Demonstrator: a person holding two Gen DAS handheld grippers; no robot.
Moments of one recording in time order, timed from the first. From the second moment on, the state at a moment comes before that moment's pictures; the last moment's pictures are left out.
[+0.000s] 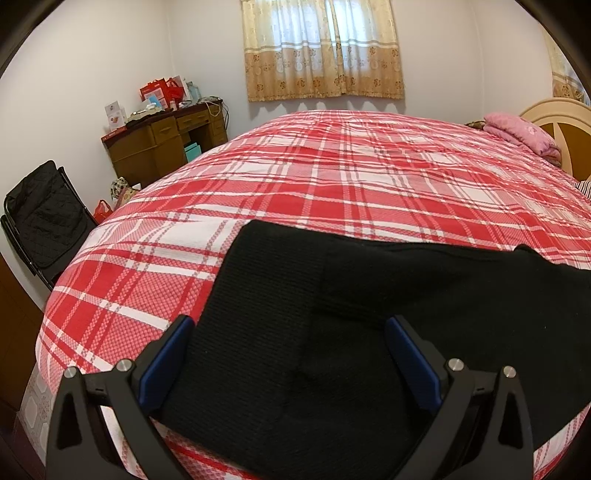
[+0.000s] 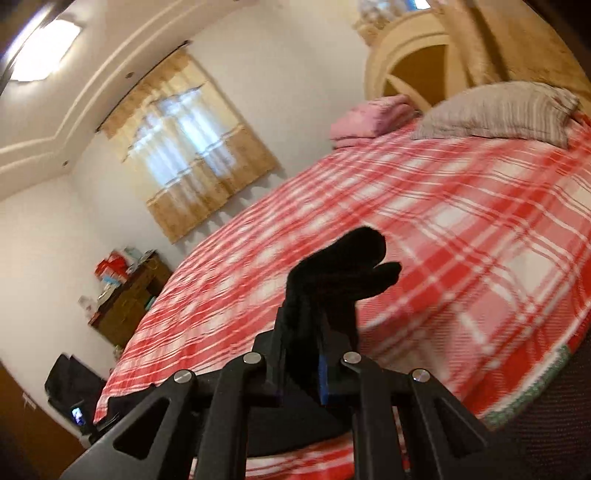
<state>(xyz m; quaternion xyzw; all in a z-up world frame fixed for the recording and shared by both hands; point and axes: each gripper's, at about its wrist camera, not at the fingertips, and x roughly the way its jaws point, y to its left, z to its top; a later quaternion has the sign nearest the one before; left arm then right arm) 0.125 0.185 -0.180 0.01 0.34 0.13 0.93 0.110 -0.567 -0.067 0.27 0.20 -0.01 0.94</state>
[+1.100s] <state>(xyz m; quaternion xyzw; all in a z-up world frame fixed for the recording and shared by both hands) 0.117 0.183 -0.167 0.00 0.32 0.13 0.94 0.215 -0.393 -0.078 0.20 0.27 0.19 0.92</state>
